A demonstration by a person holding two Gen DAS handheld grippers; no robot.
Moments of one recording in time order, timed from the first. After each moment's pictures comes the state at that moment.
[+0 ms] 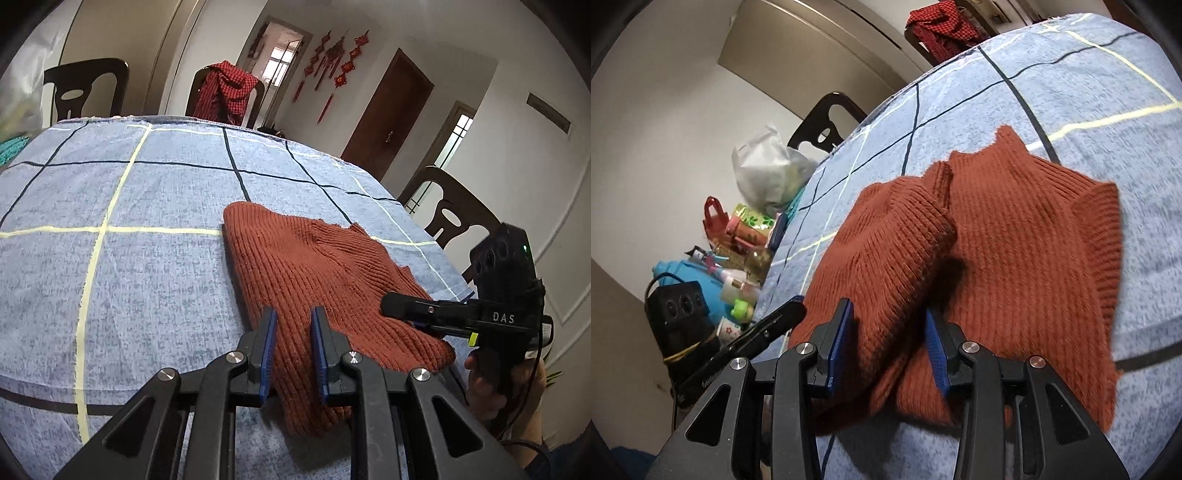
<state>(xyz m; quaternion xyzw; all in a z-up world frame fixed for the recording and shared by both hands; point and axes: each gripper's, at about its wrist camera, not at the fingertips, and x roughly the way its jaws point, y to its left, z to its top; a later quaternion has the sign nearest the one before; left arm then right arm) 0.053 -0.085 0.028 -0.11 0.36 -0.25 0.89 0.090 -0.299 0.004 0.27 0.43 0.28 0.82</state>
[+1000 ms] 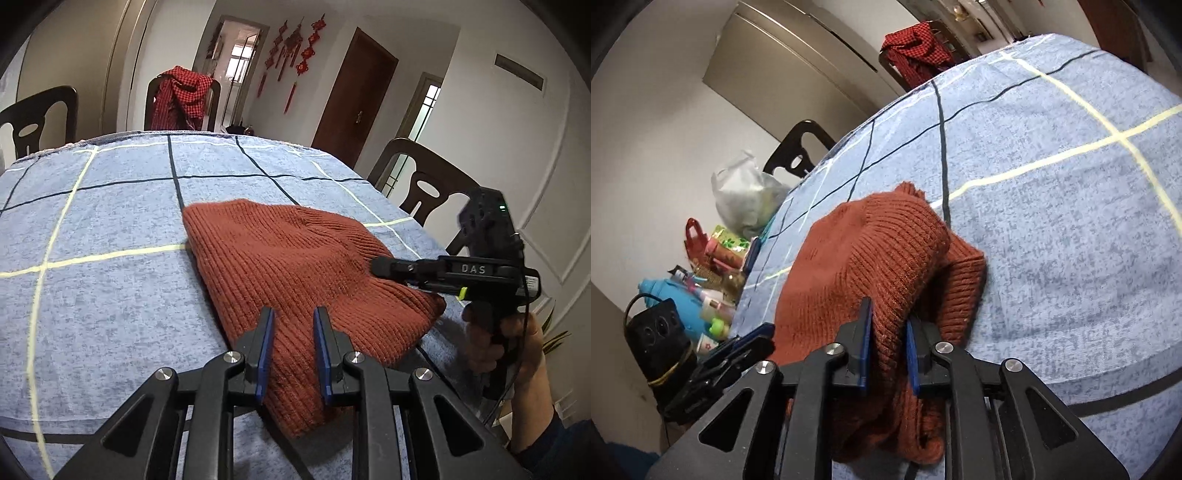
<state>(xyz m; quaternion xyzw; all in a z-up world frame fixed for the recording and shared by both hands) 0.055 -0.143 0.037 -0.05 0.36 -0.29 0.89 0.097 -0.377 0.006 0.26 0.40 0.23 0.85</state>
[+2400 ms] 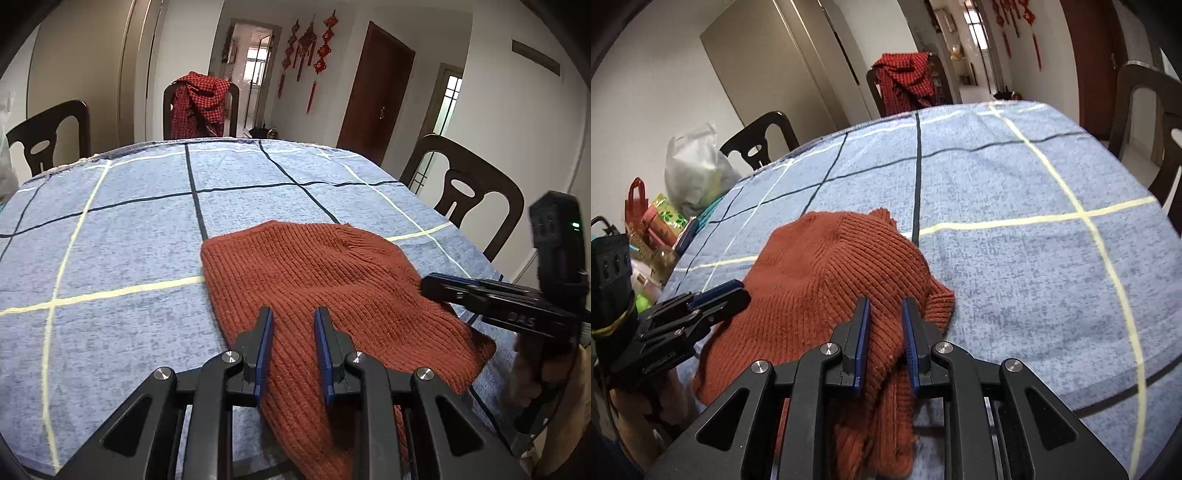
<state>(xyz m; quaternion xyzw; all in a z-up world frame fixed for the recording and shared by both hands) 0.085 -0.161 0.034 -0.01 0.36 -0.24 0.90 0.084 -0.356 0.029 0.12 0.38 0.13 0.91</state>
